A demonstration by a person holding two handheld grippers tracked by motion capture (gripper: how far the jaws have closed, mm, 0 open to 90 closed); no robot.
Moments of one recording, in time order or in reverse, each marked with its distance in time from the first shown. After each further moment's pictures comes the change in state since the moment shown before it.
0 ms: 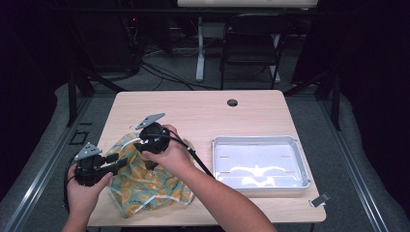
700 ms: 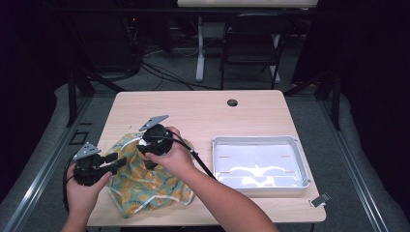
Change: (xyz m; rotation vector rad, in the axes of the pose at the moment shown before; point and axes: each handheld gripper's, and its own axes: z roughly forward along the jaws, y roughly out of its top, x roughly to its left) left arm 0.002 0.000 -0.001 -0.008 0.003 -0.006; right arm -0.001 -0.008 -0.003 0.008 -0.010 0.021
